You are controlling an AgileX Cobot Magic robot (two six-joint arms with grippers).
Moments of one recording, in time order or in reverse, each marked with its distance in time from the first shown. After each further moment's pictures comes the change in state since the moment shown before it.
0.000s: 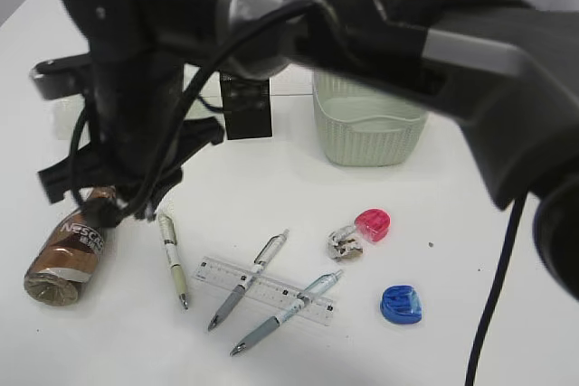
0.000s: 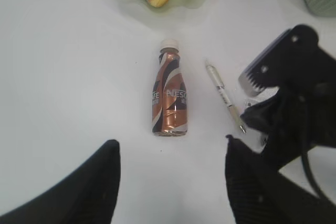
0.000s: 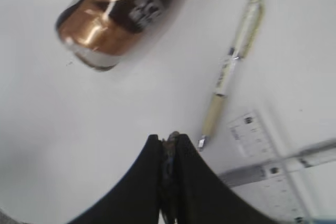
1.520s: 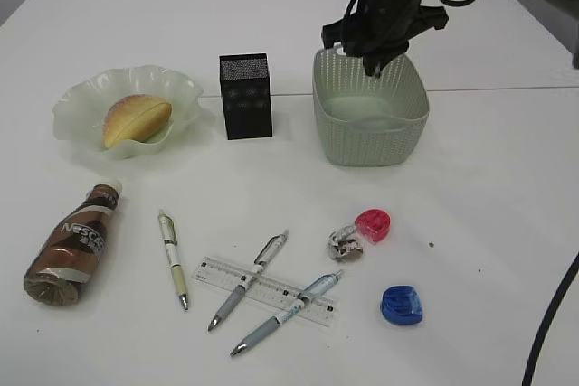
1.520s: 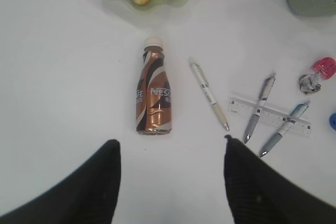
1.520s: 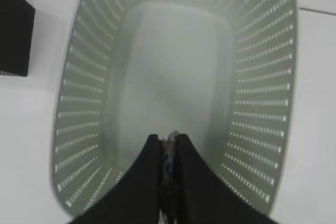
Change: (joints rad) left arm 0.000 0.000 0.000 -0.051 0.000 0.000; right arm -0.558 0.084 -0.191 -0.216 -0.022 -0.057
